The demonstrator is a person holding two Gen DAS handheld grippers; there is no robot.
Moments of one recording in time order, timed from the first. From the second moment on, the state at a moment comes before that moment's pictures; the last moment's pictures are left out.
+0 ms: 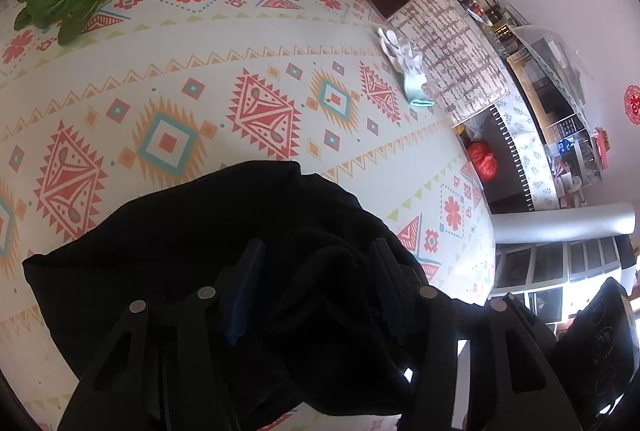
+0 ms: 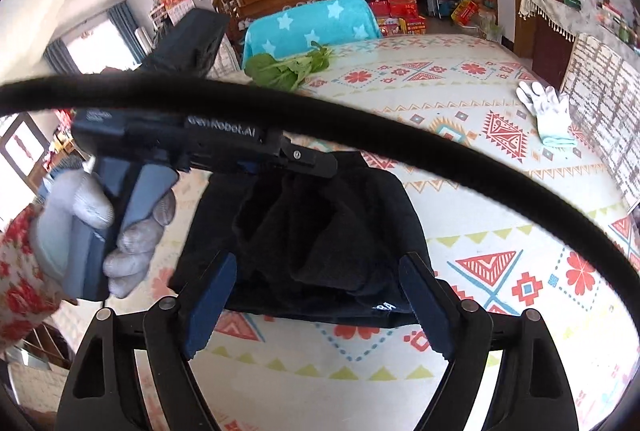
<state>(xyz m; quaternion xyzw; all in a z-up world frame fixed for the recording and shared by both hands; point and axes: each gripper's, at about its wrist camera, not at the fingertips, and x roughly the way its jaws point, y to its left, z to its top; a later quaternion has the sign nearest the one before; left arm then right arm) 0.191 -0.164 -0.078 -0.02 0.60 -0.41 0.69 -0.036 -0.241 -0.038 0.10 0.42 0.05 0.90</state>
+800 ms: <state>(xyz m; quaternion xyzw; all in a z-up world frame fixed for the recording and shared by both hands) 0.198 -0.141 -0.033 -0.03 0.56 -0.42 0.72 0.012 -0.243 -0.027 0.11 0.44 0.08 0.89</state>
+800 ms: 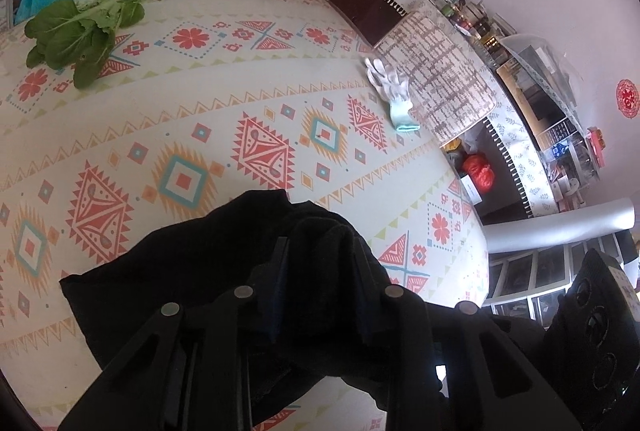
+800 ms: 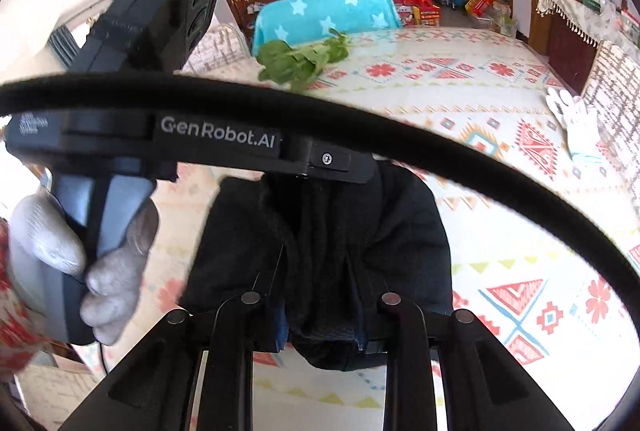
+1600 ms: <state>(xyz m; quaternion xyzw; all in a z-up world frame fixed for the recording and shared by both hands) 0.244 -0.010 -0.081 -0.13 0.57 -0.35 0.73 0.120 -0.147 -0.079 0.14 0.50 0.14 0.84</state>
